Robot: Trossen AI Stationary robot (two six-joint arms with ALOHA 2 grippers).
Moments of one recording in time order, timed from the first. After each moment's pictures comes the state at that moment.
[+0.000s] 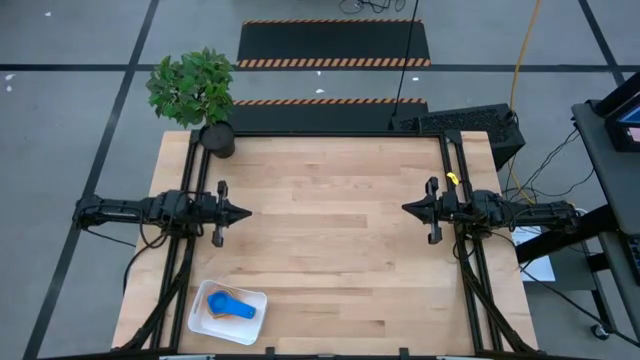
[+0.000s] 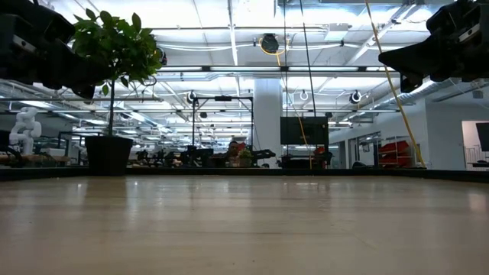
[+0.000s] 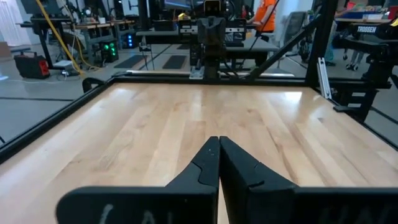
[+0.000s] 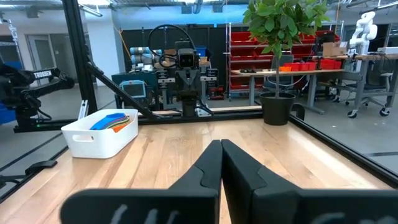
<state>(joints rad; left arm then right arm) -0.06 0.06 0.04 -0.05 -0.06 0.00 0.04 0.01 0.02 0.08 0.10 0.04</state>
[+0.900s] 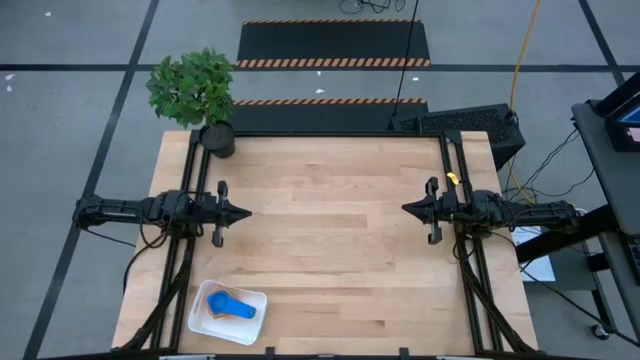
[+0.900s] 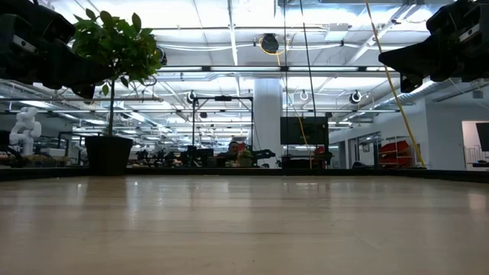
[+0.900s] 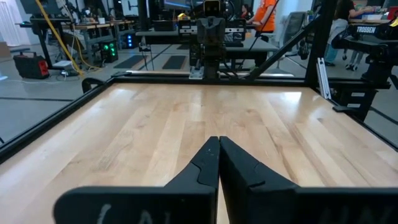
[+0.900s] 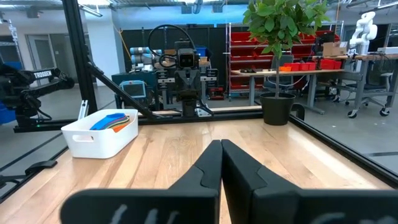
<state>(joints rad) -0.06 0.06 0.04 -0.05 -0.06 0.00 0.04 0.01 0.02 0.08 0.10 0.04</state>
